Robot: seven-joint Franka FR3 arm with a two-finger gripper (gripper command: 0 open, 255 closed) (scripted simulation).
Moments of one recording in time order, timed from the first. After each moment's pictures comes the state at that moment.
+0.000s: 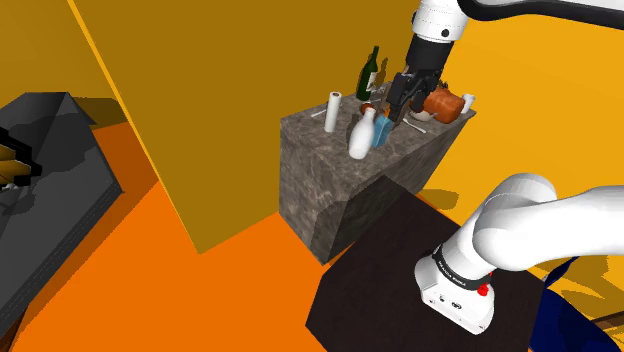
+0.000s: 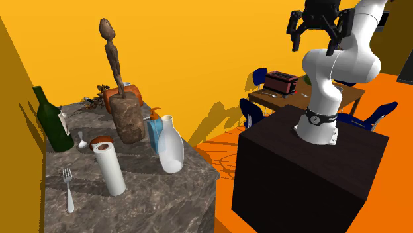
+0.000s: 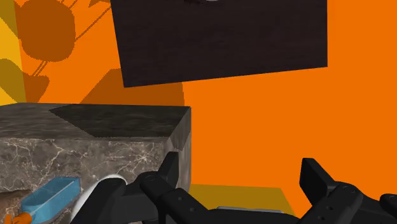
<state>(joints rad) 0.00 -0.77 -0.02 -2.38 0.01 1.56 0.10</state>
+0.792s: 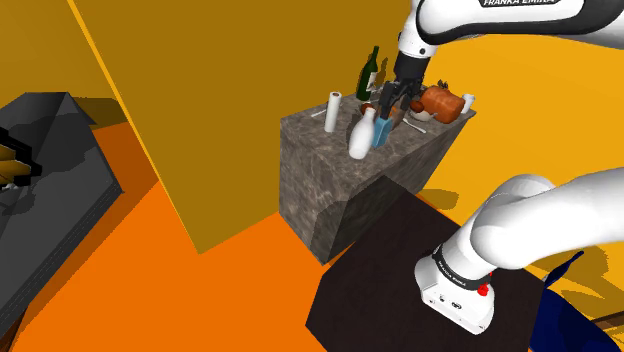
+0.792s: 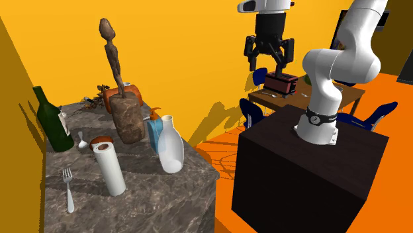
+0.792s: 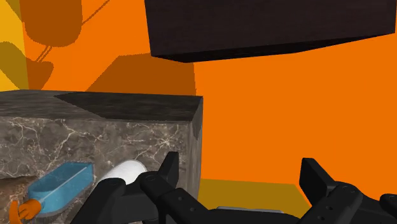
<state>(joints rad) -0.06 -0.55 -0.19 -2.39 -0.09 1.80 -0.09</state>
